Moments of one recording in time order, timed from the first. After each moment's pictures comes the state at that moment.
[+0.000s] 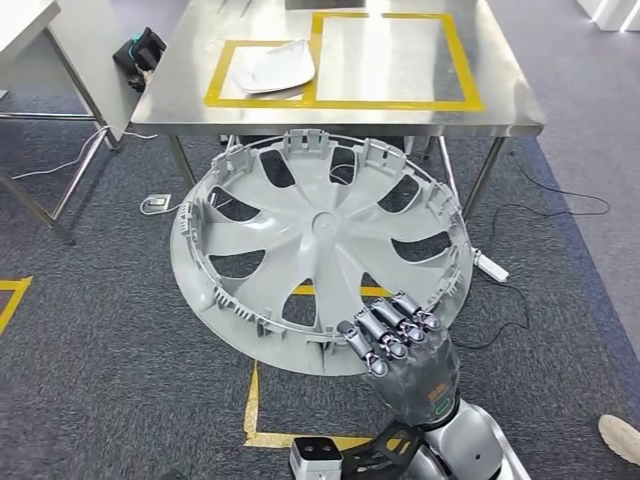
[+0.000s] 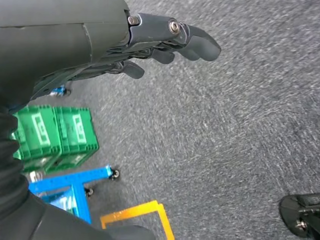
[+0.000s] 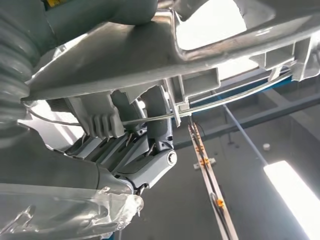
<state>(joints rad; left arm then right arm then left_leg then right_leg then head) -0.03 0.03 0.15 -0.17 -0.55 0.15 0.09 -0.02 0.01 0.58 -1.82 1.57 -0.69 -0.29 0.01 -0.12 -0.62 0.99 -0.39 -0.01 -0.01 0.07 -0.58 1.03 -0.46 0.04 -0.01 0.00</state>
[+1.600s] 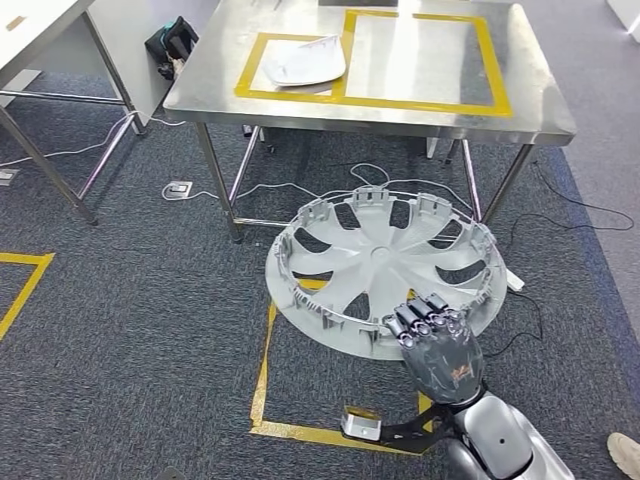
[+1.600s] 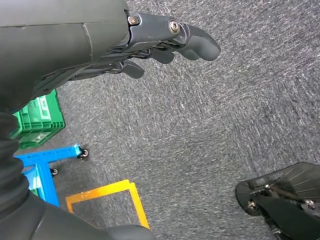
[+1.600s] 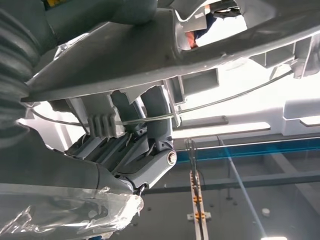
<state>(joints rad) -0.02 0.04 0.22 -0.17 -0.54 0.10 -0.09 -0.03 -0.22 0.55 -1.67 1.57 -0.69 -0.14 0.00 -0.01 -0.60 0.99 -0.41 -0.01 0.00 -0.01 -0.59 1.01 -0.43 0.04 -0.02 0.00</state>
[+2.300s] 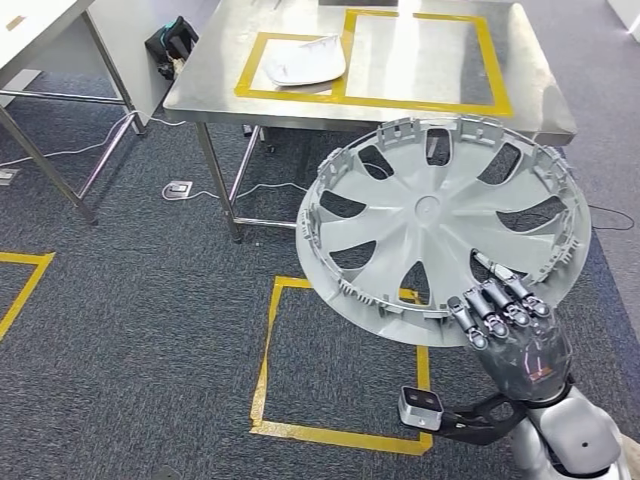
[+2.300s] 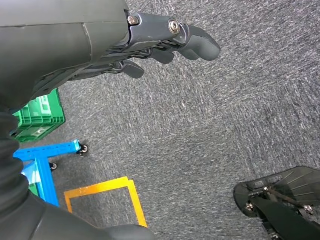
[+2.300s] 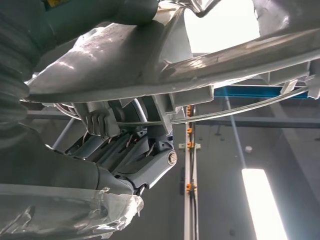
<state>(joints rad) -0.02 0.05 0.25 -0.17 -0.54 0.10 -0.09 0.04 -0.03 0.09 -1.91 1.57 -0.69 -0.61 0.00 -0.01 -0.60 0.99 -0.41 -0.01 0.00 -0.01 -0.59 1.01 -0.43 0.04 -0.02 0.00</state>
